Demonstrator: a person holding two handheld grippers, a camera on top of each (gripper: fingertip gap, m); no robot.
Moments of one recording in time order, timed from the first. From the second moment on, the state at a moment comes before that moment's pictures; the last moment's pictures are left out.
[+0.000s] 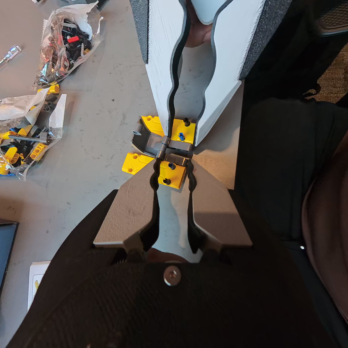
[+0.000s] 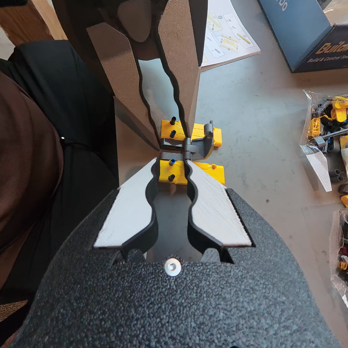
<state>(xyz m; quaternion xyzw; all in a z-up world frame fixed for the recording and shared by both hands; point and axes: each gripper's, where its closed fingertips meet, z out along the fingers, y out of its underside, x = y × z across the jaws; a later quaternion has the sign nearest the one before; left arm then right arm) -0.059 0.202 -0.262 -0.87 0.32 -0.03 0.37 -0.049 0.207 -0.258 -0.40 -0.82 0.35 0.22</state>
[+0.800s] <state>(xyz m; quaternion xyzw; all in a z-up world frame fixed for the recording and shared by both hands) -0.063 0.203 -0.262 -0.88 0.34 0.00 0.34 -0.055 0.206 -0.258 -0.38 -0.84 0.32 0.20</state>
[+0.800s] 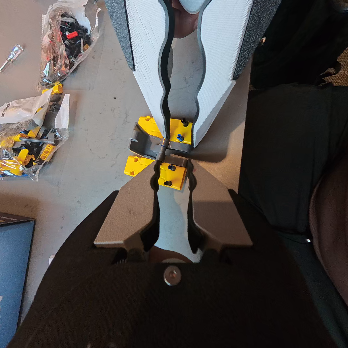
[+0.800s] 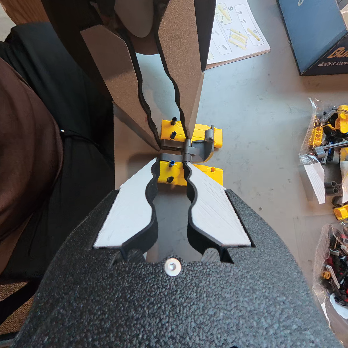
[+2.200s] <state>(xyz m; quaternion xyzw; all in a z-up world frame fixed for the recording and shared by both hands) -0.075 0.208 -0.247 -0.84 0.26 -0.04 0.47 -0.071 0.218 -0.259 -0.47 -0.77 0.39 0.21</state>
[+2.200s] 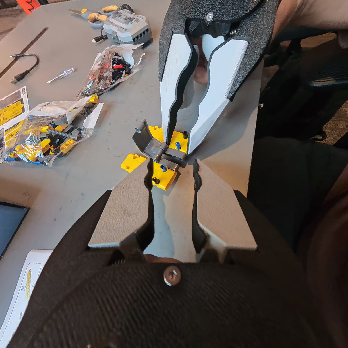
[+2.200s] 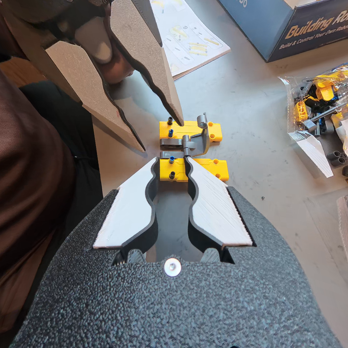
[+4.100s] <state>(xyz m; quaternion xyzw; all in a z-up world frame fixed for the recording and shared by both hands) -0.086 0.184 -0.269 -0.89 0.22 -0.05 0.40 -0.069 0.213 -0.236 -0.43 -0.75 0.45 0.24</state>
